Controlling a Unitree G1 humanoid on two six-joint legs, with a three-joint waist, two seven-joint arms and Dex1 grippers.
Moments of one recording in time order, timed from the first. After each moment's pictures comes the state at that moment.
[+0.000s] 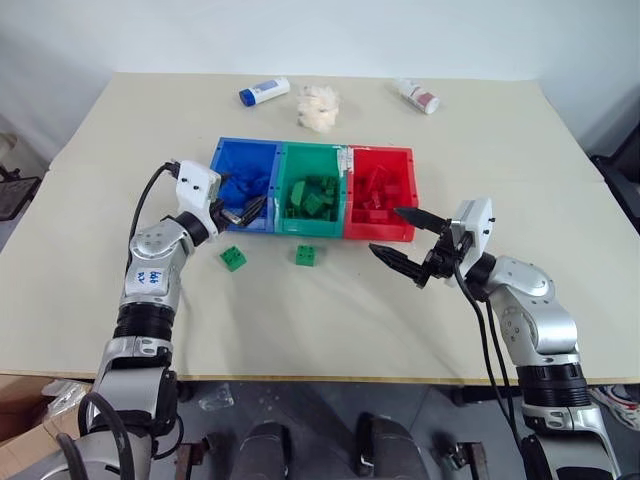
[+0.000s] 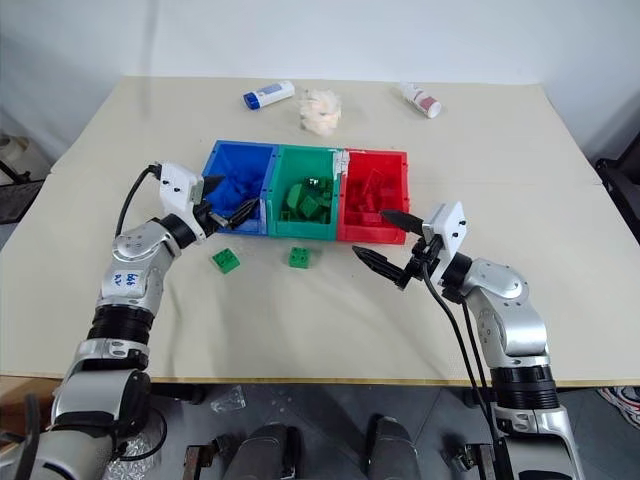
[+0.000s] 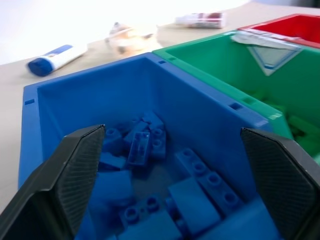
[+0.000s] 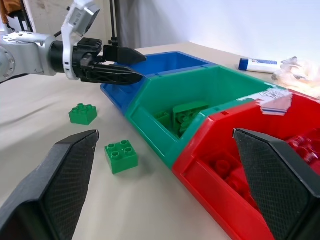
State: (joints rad) left arm -0.73 0.46 0.12 0.53 -0.19 0.04 -0.62; right arm -0.43 -0.45 -0.07 -0.01 0.45 0.20 0.94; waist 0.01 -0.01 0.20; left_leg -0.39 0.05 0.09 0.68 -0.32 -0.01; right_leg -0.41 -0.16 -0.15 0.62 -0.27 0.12
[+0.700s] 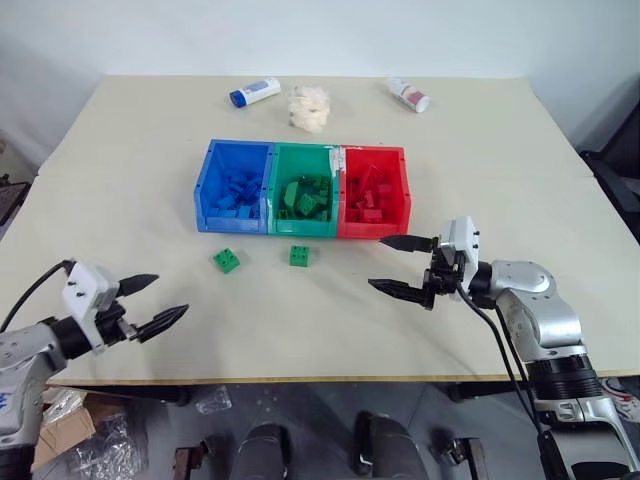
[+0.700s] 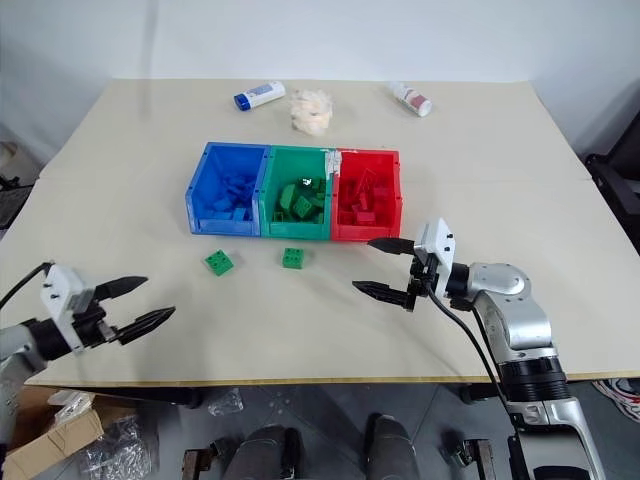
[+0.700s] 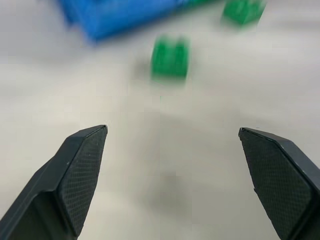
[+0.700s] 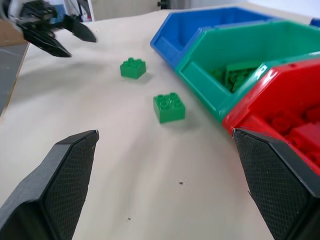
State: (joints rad) left arm 0.10 0.79 0.48 -0.03 -0.44 0.25 -0.95; right arm -0.47 -0.54 0.01 0.10 0.43 0.19 1.18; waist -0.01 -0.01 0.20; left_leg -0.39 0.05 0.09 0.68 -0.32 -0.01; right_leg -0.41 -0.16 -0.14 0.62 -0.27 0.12
